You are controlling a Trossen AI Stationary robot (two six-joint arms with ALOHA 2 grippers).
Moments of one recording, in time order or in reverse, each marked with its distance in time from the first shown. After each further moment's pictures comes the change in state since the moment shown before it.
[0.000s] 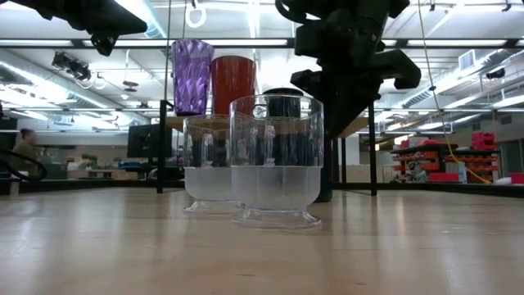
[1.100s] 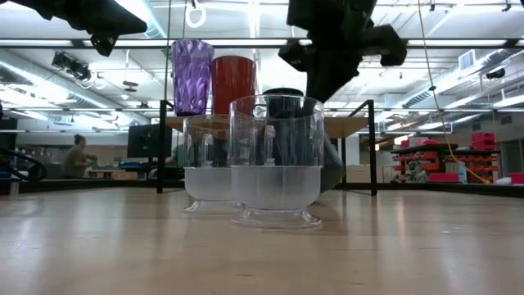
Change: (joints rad) left arm 0.000 0.000 0.000 0.000 0.000 -0.007; right arm -0.001 -0.003 0.119 -0.066 0.008 -0.114
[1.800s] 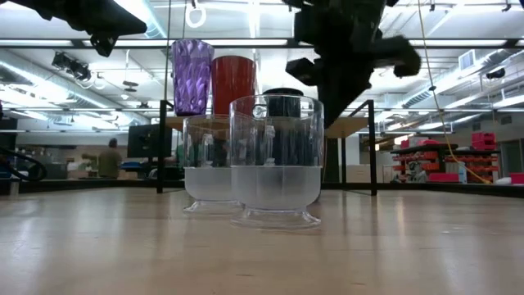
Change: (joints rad) left arm 0.000 0.000 0.000 -0.005 0.000 -0.004; right arm 0.013 0.005 -0.045 -0.005 -0.014 0.063
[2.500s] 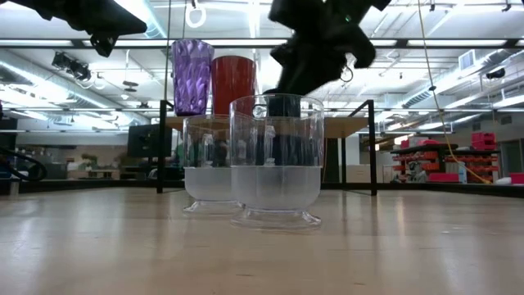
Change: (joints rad) left arm 0.000 0.000 0.000 0.002 0.000 -0.007; right arm -0.017 -0.005 -0.016 0.246 0.020 0.086
